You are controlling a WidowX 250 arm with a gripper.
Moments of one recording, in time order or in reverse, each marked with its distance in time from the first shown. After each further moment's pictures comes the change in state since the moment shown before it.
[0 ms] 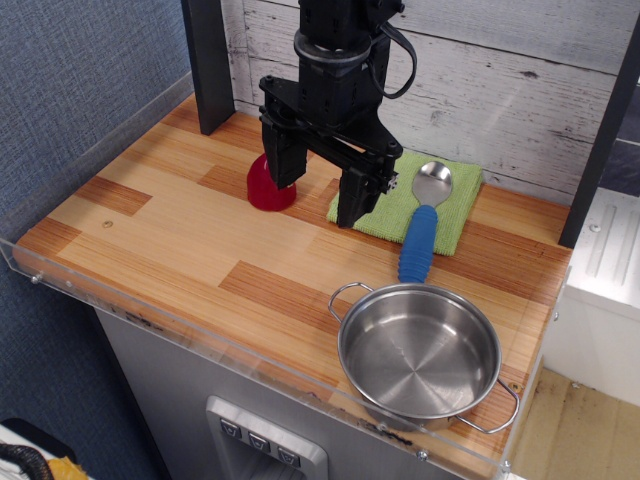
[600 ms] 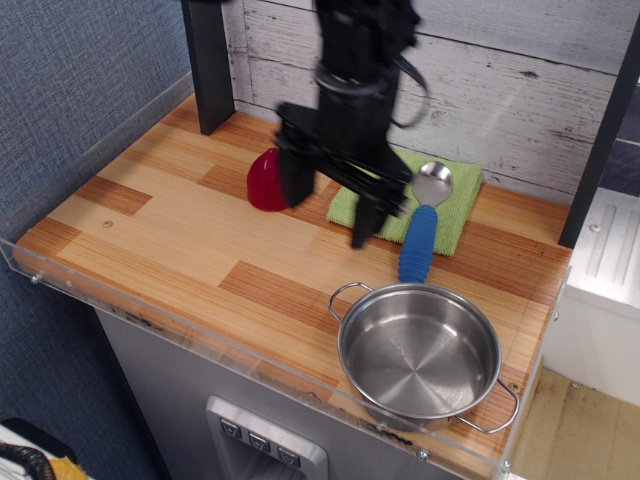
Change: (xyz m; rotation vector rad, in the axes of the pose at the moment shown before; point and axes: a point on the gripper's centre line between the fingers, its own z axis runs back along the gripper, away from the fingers) arm 0.010 -0.016 -0.023 0.012 0.022 -0.002
